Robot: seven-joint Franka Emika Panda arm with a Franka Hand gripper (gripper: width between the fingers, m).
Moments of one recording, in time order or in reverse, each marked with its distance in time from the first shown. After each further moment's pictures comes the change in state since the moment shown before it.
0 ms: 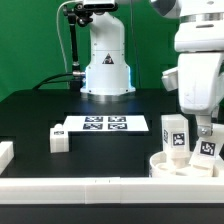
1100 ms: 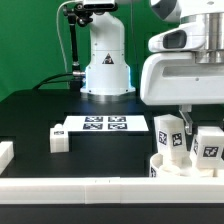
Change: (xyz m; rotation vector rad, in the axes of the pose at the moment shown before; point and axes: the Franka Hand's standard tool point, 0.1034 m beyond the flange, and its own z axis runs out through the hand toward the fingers) arm 0.001 0.001 0.001 -0.039 0.038 1.123
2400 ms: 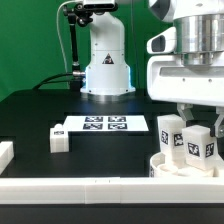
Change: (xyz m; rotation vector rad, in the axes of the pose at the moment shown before) arm -0.003 0.005 0.001 0.019 -0.036 0.984
